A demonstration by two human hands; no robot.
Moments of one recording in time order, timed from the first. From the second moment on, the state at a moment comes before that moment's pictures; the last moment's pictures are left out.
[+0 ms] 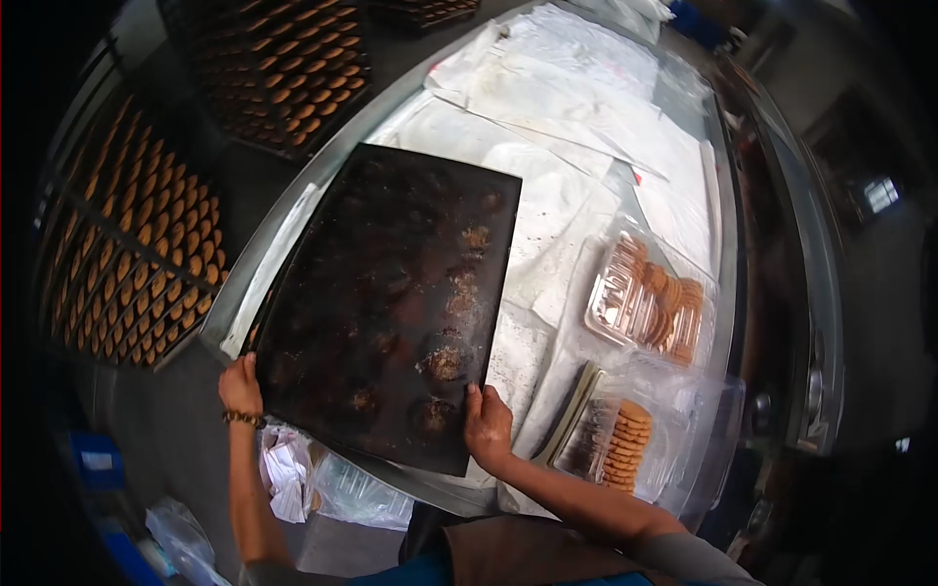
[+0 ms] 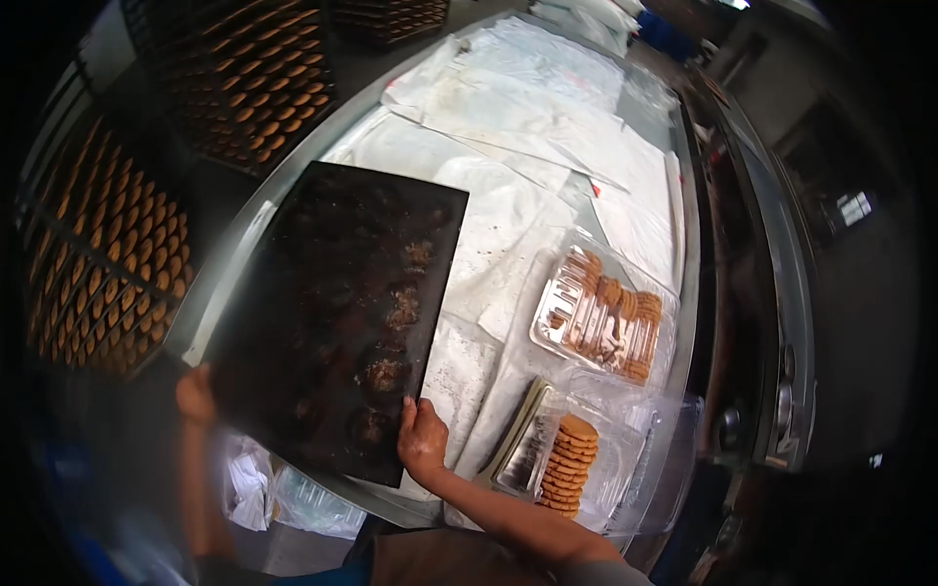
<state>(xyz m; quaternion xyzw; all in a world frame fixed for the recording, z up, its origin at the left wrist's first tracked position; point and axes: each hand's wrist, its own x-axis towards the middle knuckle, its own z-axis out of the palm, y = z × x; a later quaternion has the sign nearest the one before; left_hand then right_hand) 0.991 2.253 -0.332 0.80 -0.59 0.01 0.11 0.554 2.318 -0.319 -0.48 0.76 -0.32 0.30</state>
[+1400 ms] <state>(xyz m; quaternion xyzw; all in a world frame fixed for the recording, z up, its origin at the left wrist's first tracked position) 0.150 2.575 -0.019 -0.12 -0.70 -0.69 0.15 0.175 2.939 -0.223 0.33 0.64 -0.69 0.06</state>
